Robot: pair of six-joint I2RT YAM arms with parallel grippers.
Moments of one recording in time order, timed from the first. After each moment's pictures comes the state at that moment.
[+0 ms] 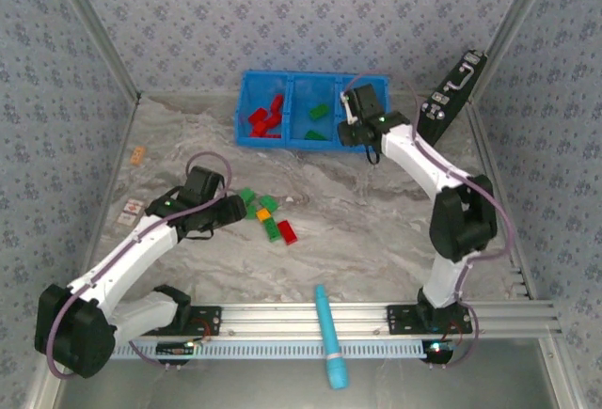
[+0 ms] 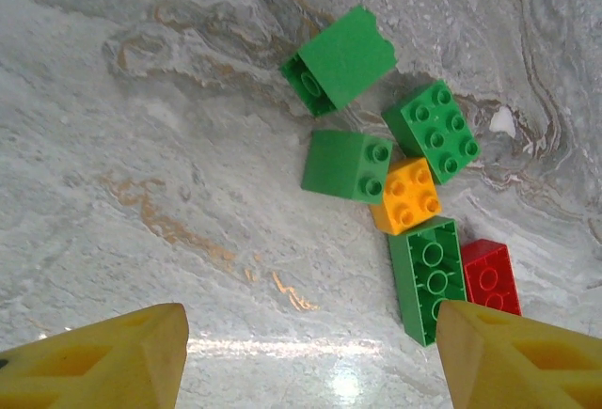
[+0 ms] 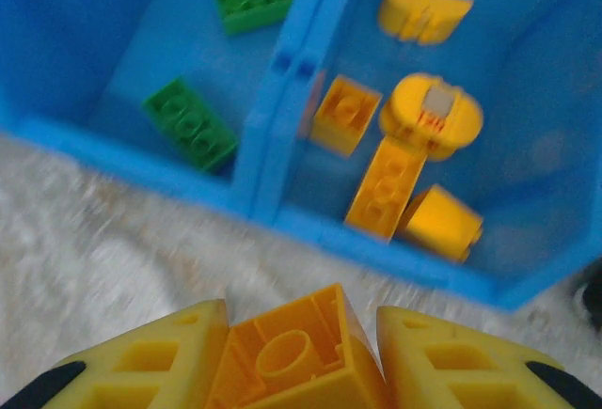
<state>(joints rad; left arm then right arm) -0.47 1.06 0.74 -0.71 0.01 -0.72 0.40 1.83 1.58 -0.61 0.17 0.05</state>
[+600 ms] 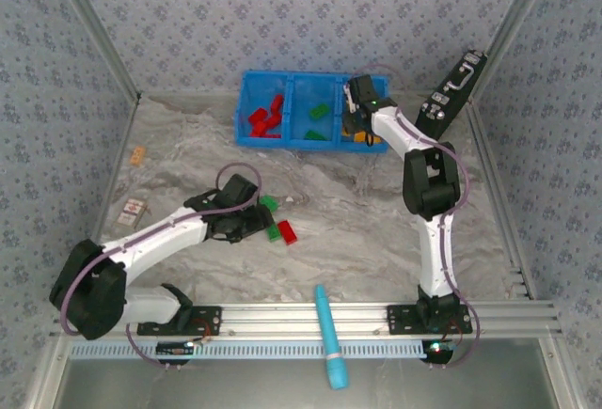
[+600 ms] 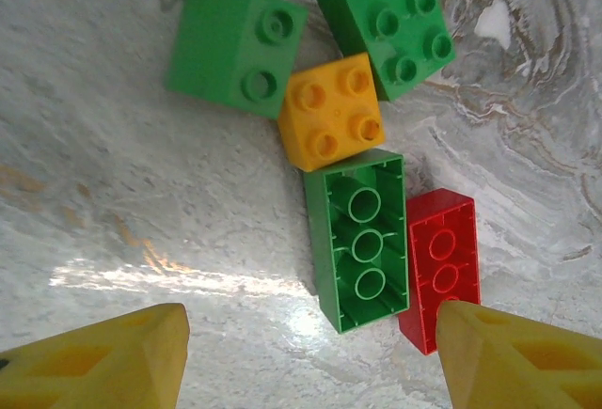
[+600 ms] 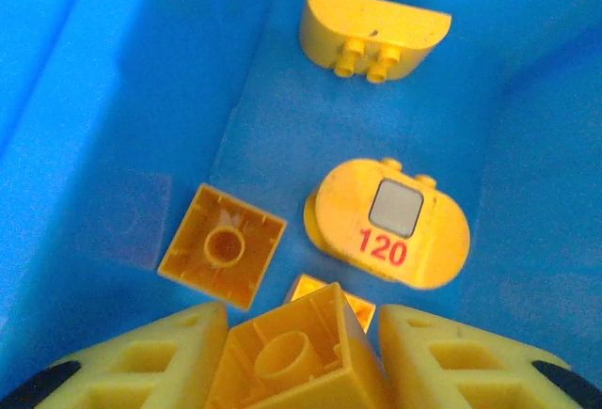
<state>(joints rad) -0.69 1.29 0.74 -0.56 0.04 -1.02 0.29 2.24 1.90 -0.57 0.16 -0.03</state>
